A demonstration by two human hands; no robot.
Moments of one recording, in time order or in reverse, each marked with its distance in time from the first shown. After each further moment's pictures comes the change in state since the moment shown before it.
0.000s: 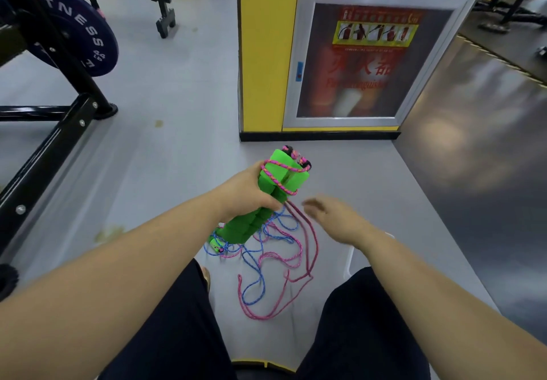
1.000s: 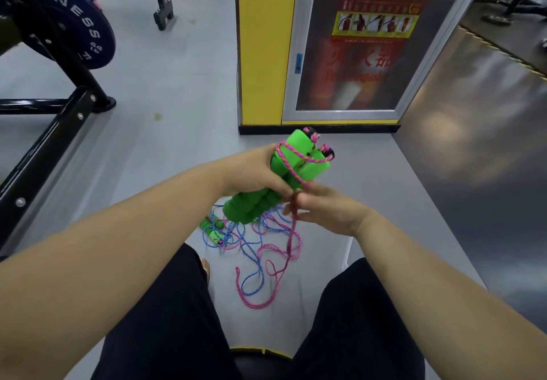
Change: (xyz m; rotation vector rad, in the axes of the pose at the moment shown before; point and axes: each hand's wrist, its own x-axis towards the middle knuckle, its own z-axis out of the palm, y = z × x) left_hand -0.010 0.034 0.000 0.059 -0.176 0.123; right_hand -0.003 -0.007 0.001 0.916 -0.361 -0.166
